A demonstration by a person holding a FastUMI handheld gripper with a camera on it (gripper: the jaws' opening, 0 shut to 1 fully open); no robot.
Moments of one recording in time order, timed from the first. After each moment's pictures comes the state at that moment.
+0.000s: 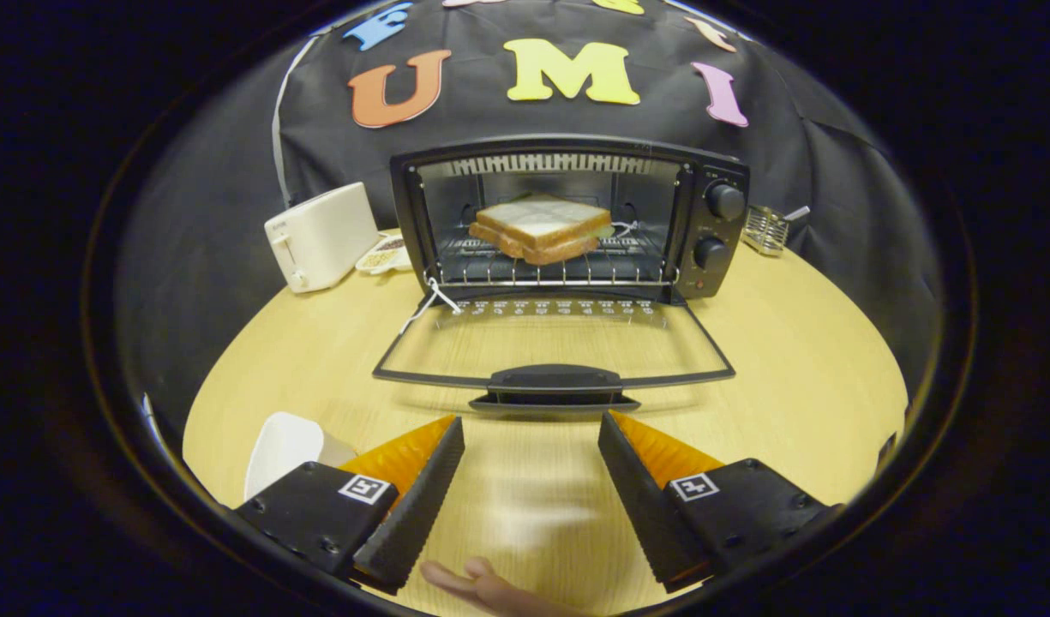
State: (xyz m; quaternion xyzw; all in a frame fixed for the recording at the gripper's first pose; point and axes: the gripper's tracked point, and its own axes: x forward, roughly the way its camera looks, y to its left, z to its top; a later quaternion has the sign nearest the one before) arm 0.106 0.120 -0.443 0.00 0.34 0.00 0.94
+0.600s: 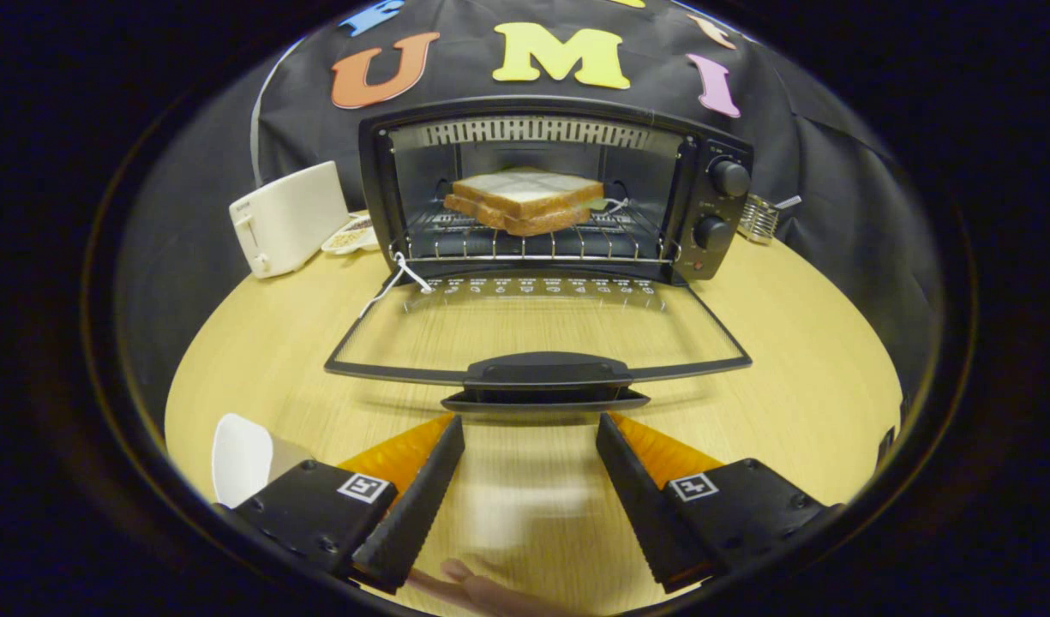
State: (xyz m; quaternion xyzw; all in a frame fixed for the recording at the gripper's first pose) arm 0.127 0.113 -0.459 -0.02 0.35 -0.05 0.93
